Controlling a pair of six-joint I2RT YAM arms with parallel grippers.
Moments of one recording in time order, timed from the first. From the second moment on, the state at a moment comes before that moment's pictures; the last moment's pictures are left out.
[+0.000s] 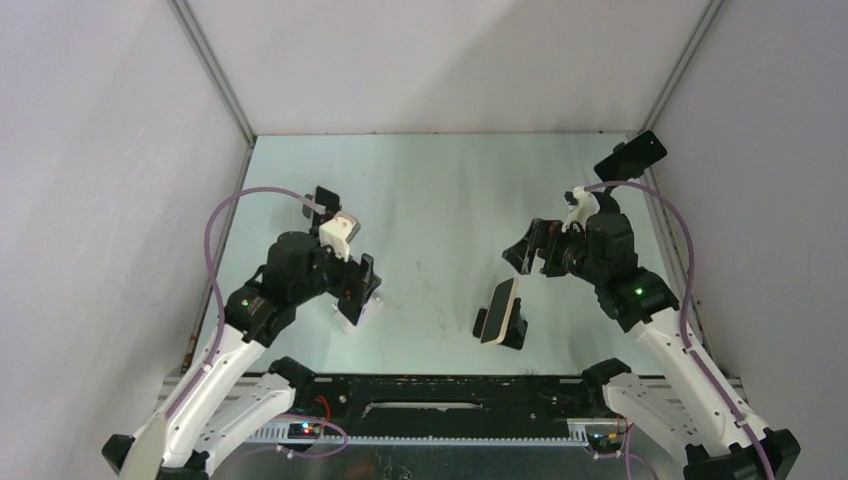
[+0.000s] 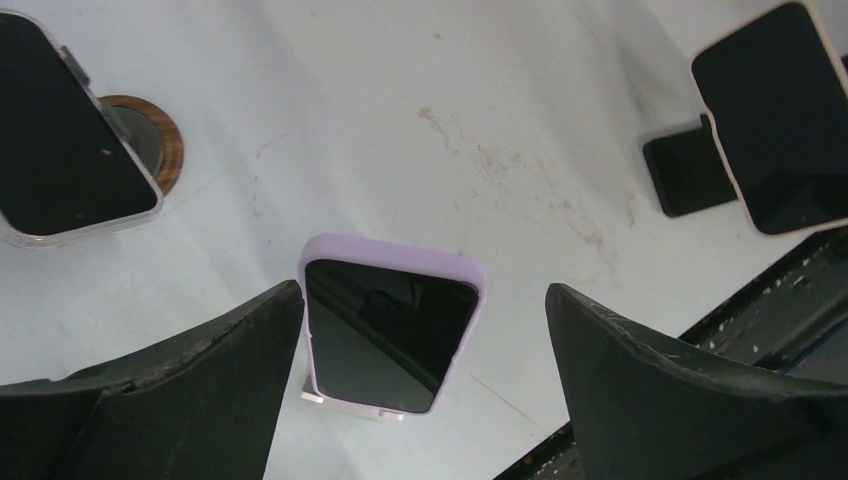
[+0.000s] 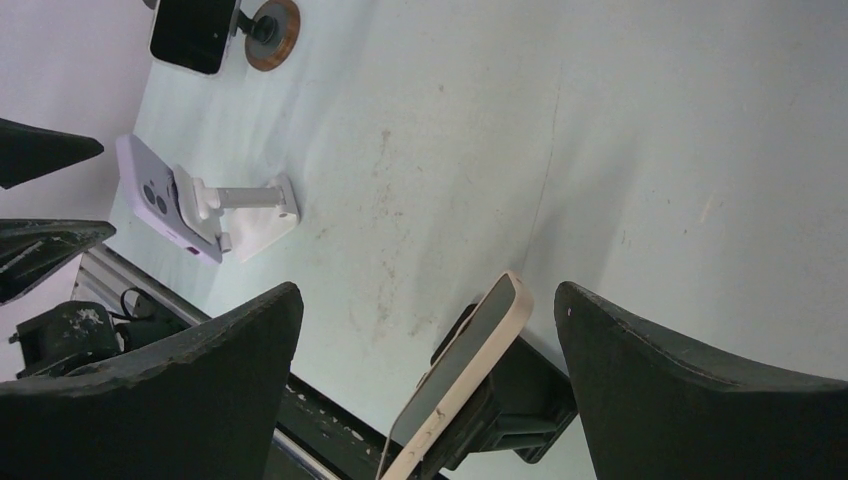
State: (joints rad) left arm -0.49 0.71 0.79 -0.63 0.12 -0.05; right arm 0.37 0.81 0.80 -0.47 -0.25 0.47
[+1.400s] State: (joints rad) left arm -0.40 0.73 0.67 -0.41 0.26 0.15; right arm 0.38 0.82 0.80 -0.48 -0.27 0.40
